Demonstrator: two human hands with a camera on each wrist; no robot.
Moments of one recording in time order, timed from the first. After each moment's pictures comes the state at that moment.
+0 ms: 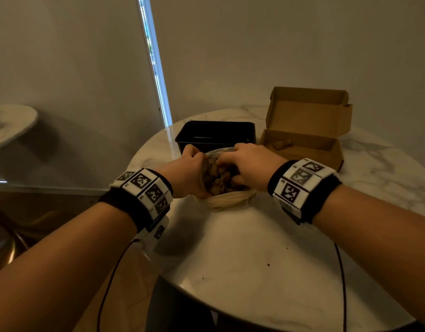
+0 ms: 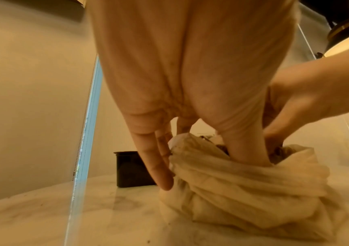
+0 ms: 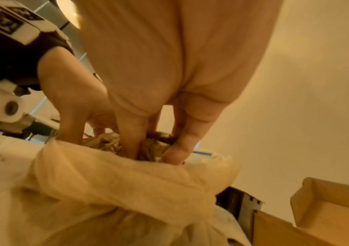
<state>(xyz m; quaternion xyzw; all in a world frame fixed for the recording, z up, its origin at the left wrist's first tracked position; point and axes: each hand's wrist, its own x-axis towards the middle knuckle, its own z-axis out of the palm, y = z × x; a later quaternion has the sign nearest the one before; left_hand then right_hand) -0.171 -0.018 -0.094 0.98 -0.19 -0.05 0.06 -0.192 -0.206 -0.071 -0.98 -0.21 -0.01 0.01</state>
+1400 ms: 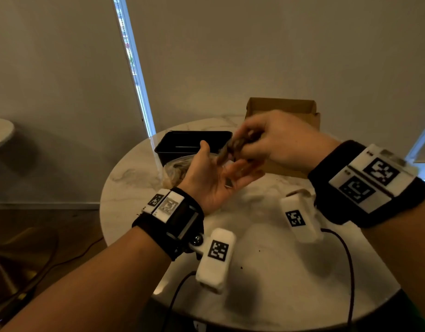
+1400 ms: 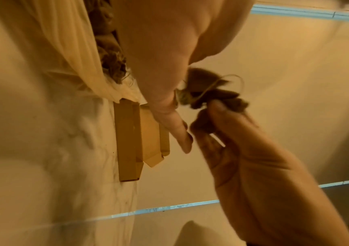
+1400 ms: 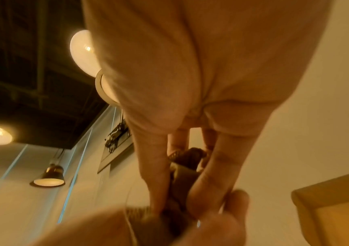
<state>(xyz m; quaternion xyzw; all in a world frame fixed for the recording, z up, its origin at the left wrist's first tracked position) -0.214 -0.121 -0.079 0.32 -0.05 -0.33 0.89 -0.244 -0.275 -0.001 -0.92 -0.13 -0.05 0.37</state>
